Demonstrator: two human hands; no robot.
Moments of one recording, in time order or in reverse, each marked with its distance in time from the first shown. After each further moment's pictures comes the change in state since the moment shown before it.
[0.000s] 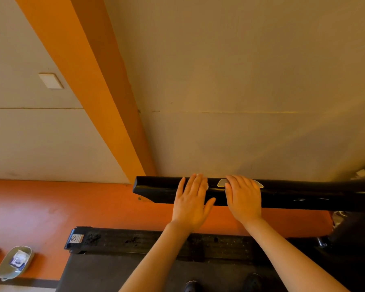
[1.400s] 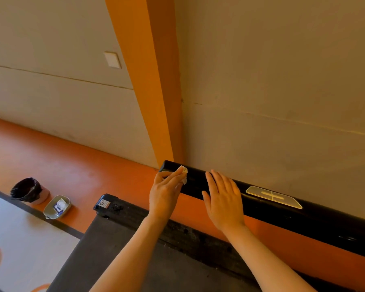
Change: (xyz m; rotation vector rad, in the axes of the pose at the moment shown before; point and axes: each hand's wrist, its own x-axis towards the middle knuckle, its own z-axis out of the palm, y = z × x) left_hand -0.051 -0.087 0.005 -0.241 0.506 -0.341; right_hand 0.005 -0.093 0.028 0.040 -0.169 -0.328
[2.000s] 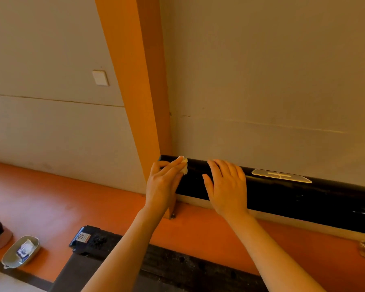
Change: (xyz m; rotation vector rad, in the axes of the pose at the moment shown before) left_hand 0.001 -0.030 0.017 -0.121 0.189 0.253; right_hand 0.003 -0.013 0.024 -0.023 0.364 0.082
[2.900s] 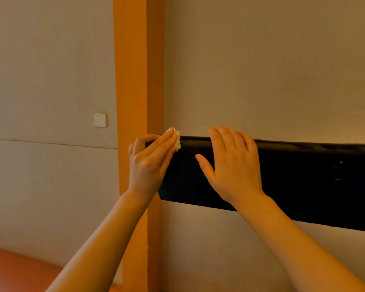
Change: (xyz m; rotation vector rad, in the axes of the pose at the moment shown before) left_hand -0.003 -0.063 0.070 0.140 0.631 0.509; right_hand -0.002 0.026 0.065 -0.290 0.651 -0.221
